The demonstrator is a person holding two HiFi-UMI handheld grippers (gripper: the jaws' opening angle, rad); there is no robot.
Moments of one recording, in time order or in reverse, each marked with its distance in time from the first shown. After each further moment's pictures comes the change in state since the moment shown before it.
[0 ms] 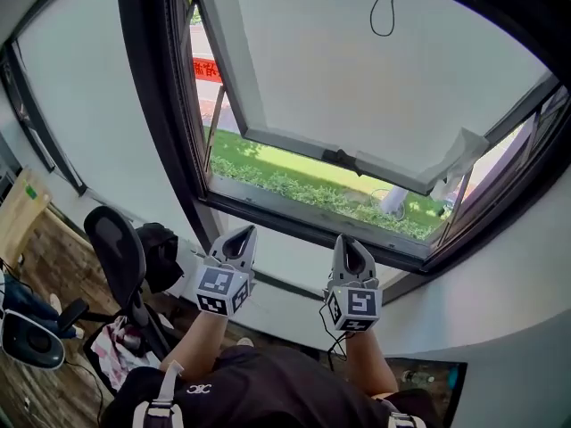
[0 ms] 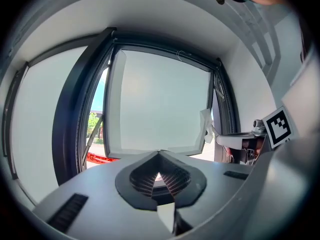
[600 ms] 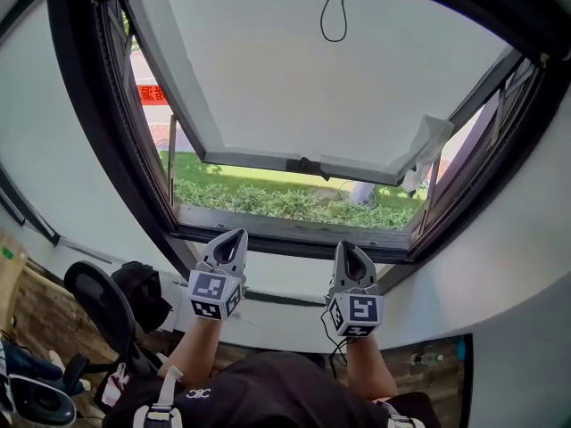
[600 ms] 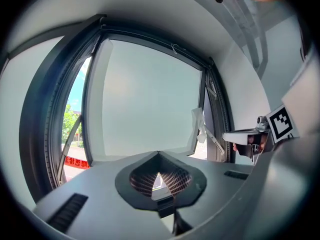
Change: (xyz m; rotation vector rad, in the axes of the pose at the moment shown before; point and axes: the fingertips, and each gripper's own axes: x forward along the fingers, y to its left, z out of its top) left arm 0.068 -0.002 0.011 0.061 -0.008 -0.165; right arm -0.004 -0.050 0.002 0.015 -0.028 -0.206
